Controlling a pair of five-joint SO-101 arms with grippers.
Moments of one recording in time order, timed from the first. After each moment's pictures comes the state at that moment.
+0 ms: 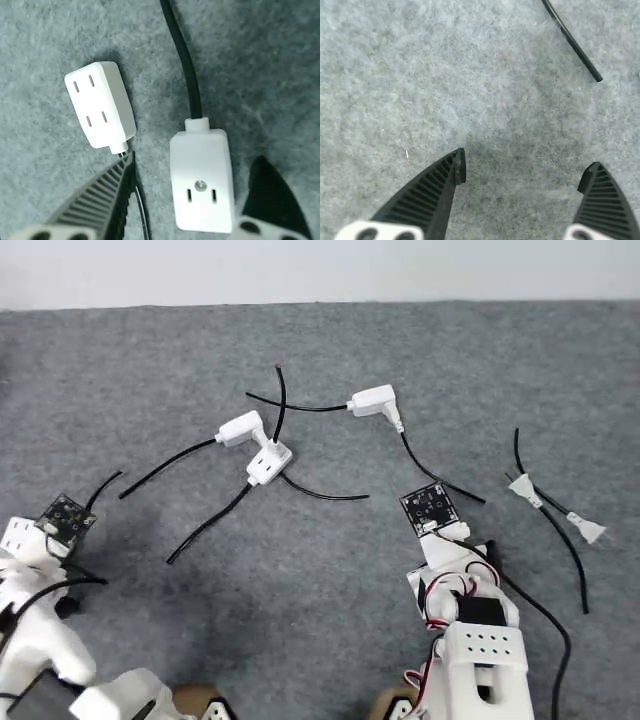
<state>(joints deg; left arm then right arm) -56.4 -4.9 55.2 26.3 -78.7 1.8 -59.7 85.4 41.1 26.3</state>
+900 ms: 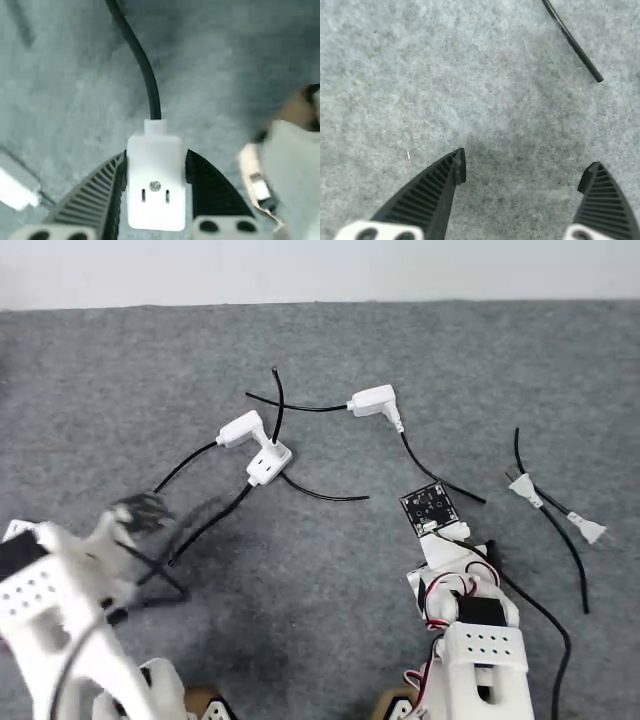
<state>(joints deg) -31.6 -41.5 44.0 97.3 -79.0 1.8 -59.7 85.4 41.1 26.3</state>
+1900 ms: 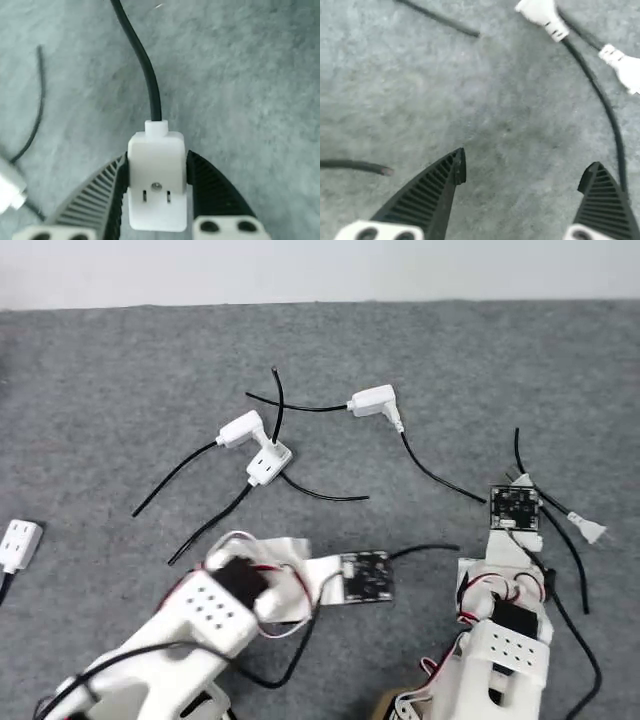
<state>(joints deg) 37.9 -32.6 57.9 58.9 -40.7 20.8 -59.7 85.0 36.3 15.5</state>
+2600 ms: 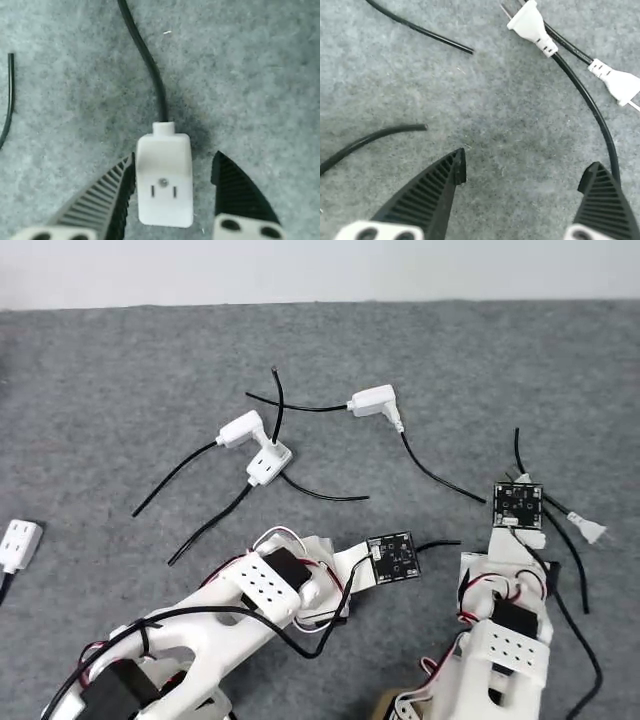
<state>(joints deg) 40.5 -15.8 54.1 47.9 -28.7 20.0 -59.6 85.0 34.4 15.3</state>
